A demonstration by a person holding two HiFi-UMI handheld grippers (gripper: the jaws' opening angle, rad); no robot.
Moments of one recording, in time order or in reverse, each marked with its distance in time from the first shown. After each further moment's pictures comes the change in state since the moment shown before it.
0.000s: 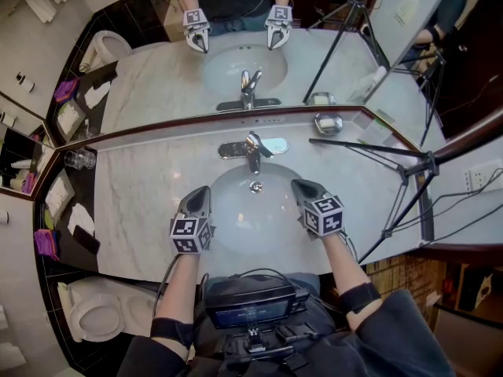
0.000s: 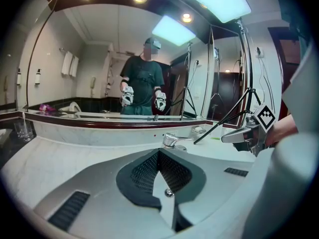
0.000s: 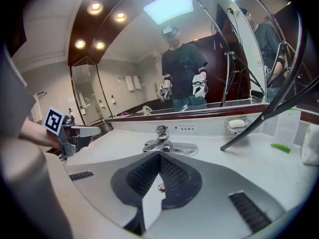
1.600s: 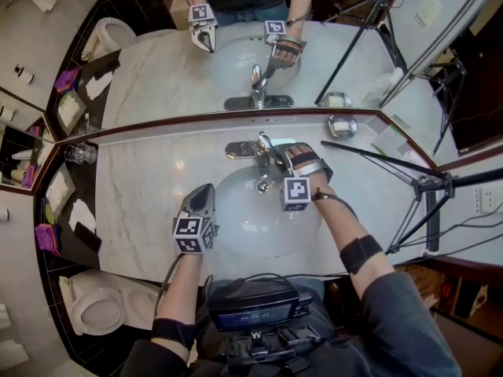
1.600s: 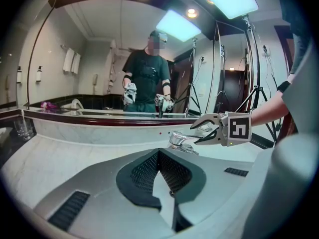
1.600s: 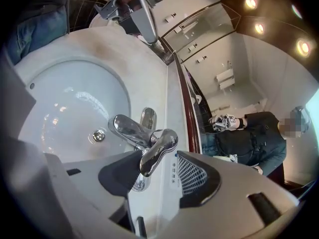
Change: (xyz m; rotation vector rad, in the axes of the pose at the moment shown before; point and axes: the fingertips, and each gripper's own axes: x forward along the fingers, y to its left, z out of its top) left arm 0.022 0.023 -0.003 -0.017 0.031 0.026; right arm 0.144 0.008 0.029 -1.506 0.314 -0.045
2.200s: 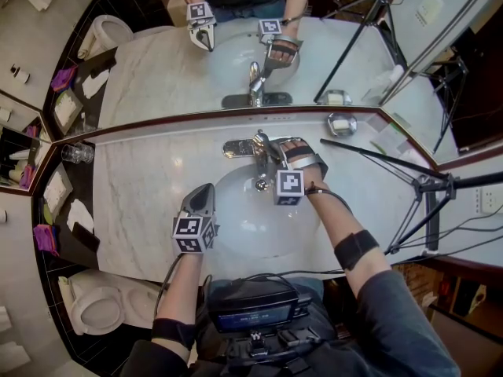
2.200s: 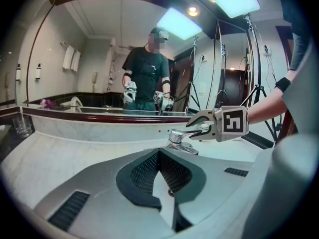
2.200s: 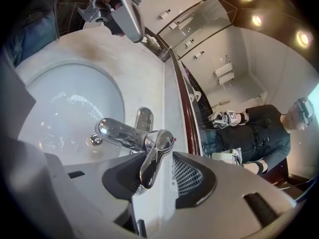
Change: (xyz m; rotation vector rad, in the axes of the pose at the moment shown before) left arm 0.008 -0.003 -0.007 -0.009 0.016 -0.008; right arm 0.009 -0.015 0.008 0.060 0.019 0.032
